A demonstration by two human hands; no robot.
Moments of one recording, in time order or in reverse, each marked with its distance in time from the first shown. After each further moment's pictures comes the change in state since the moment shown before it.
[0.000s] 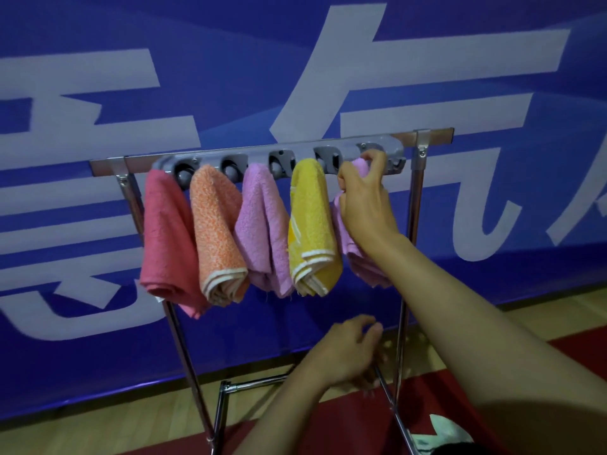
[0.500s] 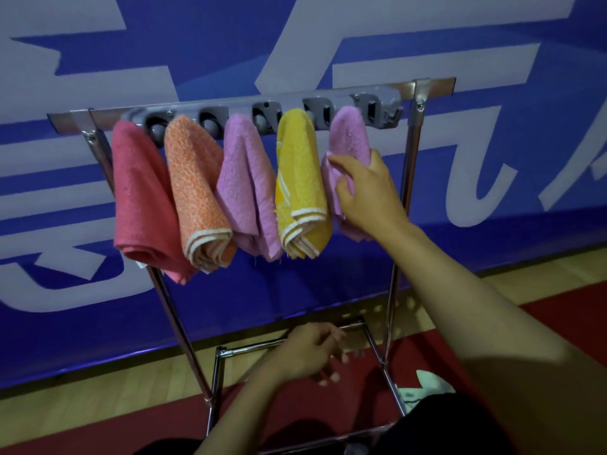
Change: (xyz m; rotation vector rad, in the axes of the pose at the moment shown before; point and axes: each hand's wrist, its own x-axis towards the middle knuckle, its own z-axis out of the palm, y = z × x) left_hand -0.023 -0.072 0.010 -0.158 -0.093 -0.130; right_hand -0.044 0.038 0.011 0.083 -0.148 0.072
